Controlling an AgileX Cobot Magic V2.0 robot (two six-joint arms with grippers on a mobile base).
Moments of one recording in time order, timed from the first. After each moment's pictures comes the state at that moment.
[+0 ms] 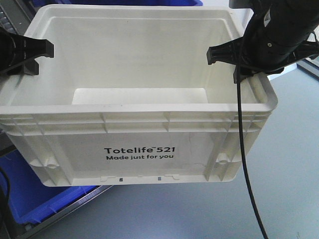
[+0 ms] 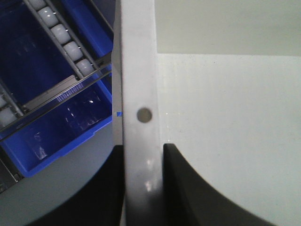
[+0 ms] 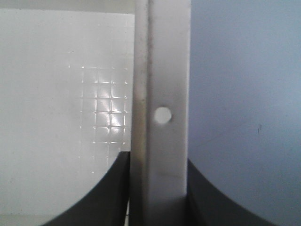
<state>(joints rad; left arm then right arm) -0.29 1.31 -1.32 0.03 1.06 -0.34 0.44 1.56 -1.57 -0.15 1.29 0.40</state>
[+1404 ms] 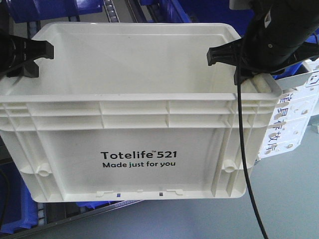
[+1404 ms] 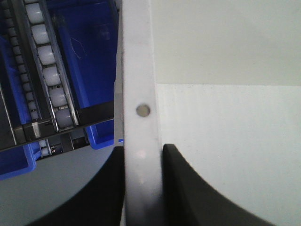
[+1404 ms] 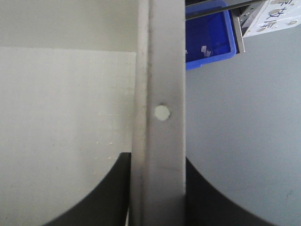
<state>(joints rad) -0.29 1.32 -1.32 0.02 1.08 -0.34 0.44 1.55 -1.57 -0.15 1.29 0.41</state>
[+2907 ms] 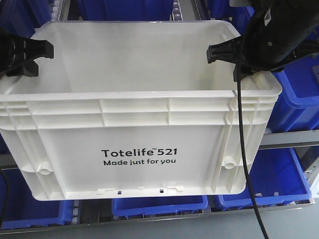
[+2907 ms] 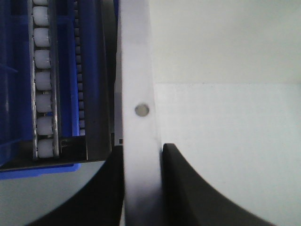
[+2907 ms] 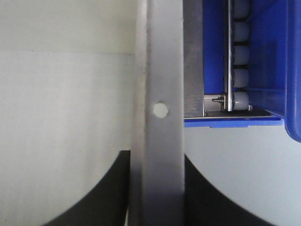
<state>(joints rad) -0.29 1.31 -1.32 0.03 1.07 -0.35 0.44 1.55 -1.57 -0.15 1.28 0.41</state>
